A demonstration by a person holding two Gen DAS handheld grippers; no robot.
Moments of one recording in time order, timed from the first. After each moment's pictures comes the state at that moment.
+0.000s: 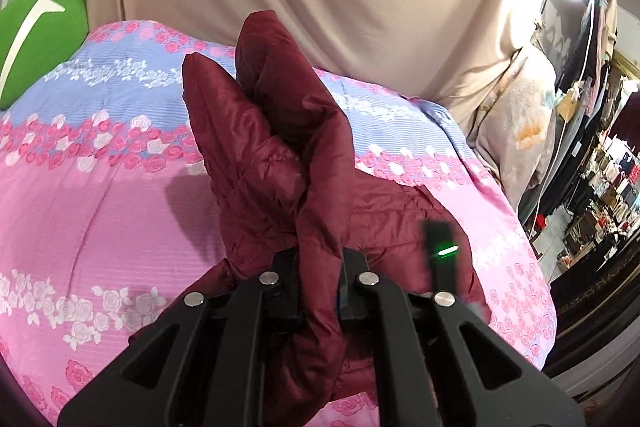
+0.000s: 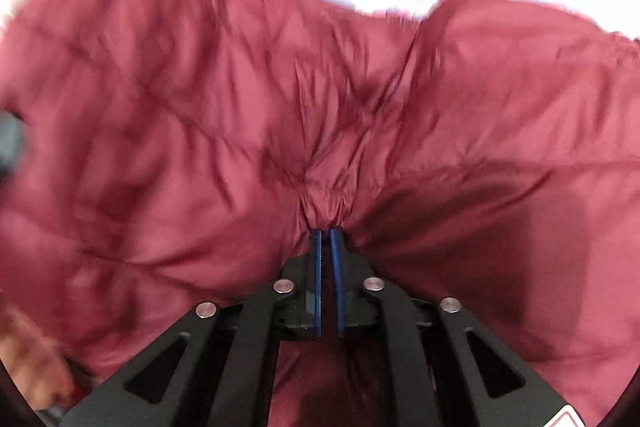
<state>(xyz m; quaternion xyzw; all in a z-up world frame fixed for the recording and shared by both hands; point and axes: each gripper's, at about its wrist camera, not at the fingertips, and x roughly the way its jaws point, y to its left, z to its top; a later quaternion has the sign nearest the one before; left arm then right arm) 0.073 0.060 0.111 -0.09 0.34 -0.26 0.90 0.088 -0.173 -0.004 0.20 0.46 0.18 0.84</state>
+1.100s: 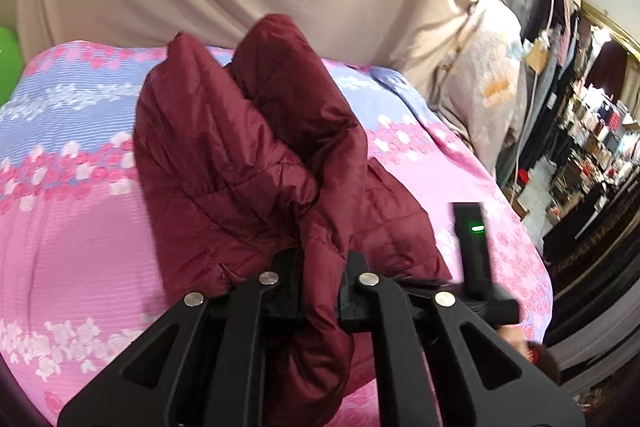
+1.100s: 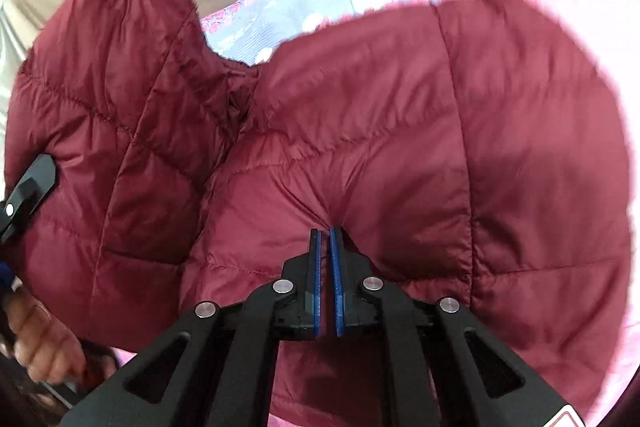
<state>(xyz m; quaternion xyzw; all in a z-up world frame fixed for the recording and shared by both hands) 0.080 -0.040 0.112 -0.03 0.36 -0.33 0.87 0.055 -0.290 -0.015 0.27 0.48 0.13 0.82</state>
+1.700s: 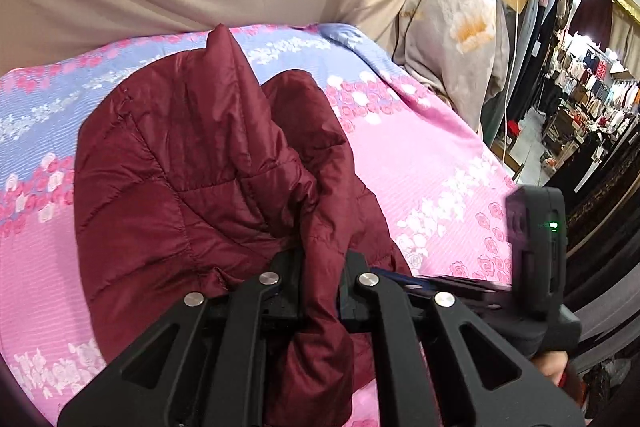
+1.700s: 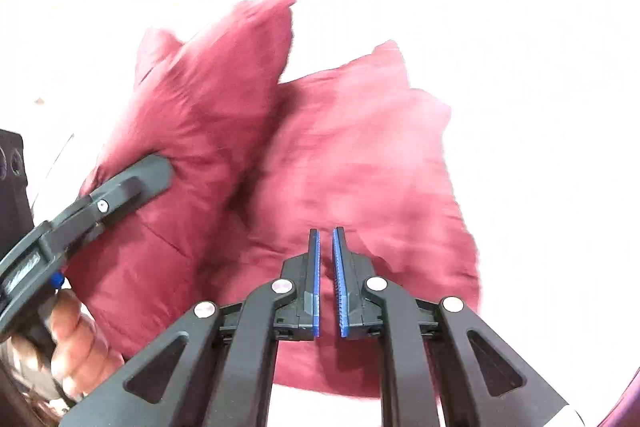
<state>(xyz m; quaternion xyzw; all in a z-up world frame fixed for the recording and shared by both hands) 0.080 -0.169 0.091 0.04 0.38 -0.37 0.85 -0.019 -0.376 0.023 0.31 0.42 0.04 0.85</state>
